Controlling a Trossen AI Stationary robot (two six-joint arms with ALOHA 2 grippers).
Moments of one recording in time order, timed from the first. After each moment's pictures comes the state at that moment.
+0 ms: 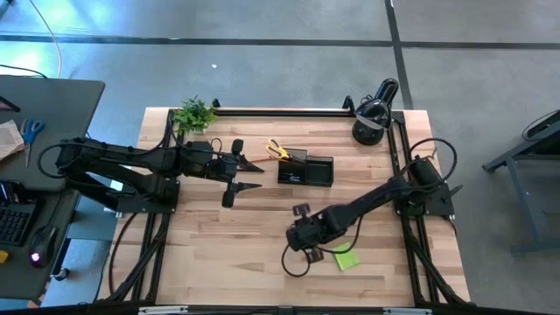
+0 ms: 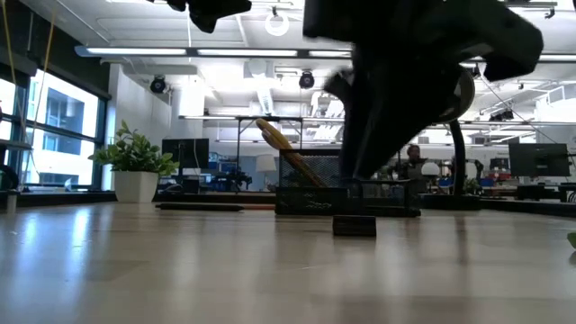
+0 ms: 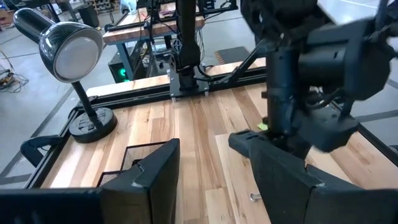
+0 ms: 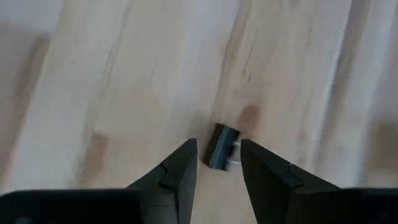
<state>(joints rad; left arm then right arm) 0.08 1.07 0.79 0.01 0.03 0.16 0.41 1.94 1.38 -0.63 0.18 0.02</state>
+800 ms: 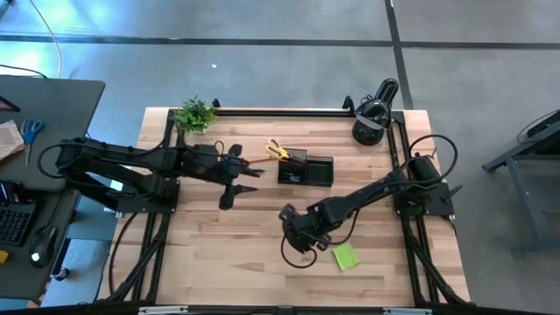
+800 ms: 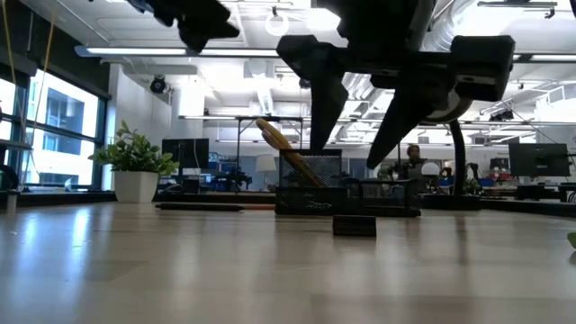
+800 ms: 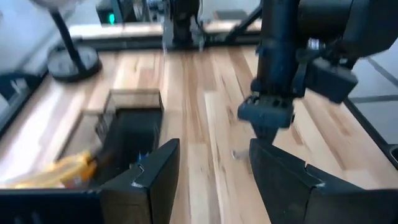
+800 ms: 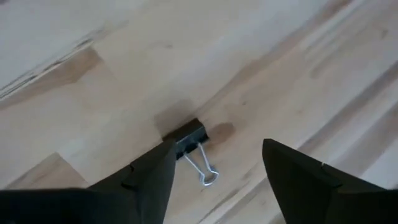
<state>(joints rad) 0.08 1.07 0.79 -0.16 0.03 0.03 0.35 1.94 1.42 -0.67 0.09 -0.69</state>
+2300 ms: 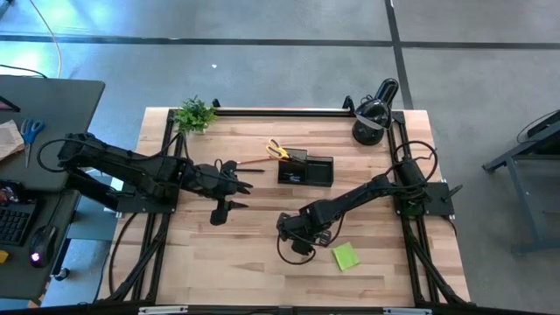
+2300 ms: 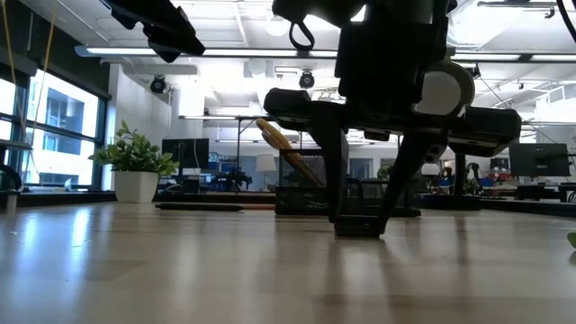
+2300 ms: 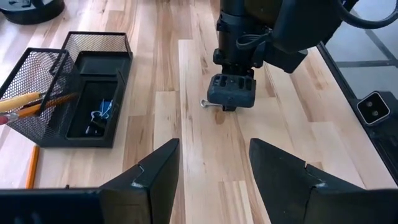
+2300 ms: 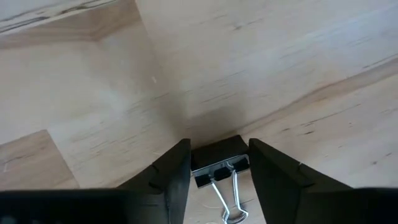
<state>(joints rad) -0.09 1.07 0.79 -0.35 -0.06 -0.11 0.32 2.06 1.42 -0.66 -0.02 -0.94</state>
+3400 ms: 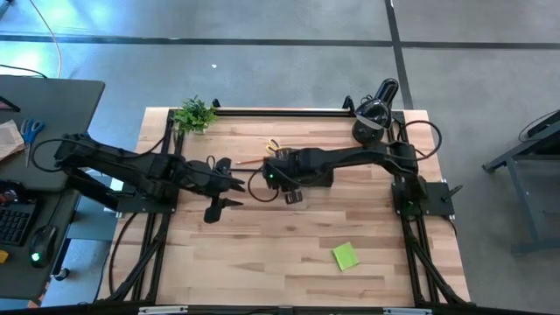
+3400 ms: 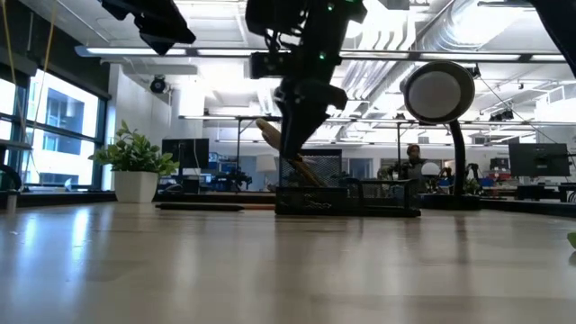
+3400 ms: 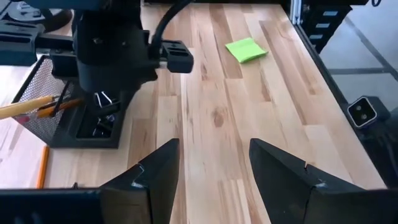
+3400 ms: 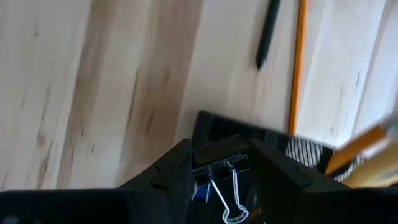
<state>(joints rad) -0.09 0.99 0.79 -0.40 -0.06 -0.11 -0.01 2.06 1.71 -0.88 0.20 -0.31</state>
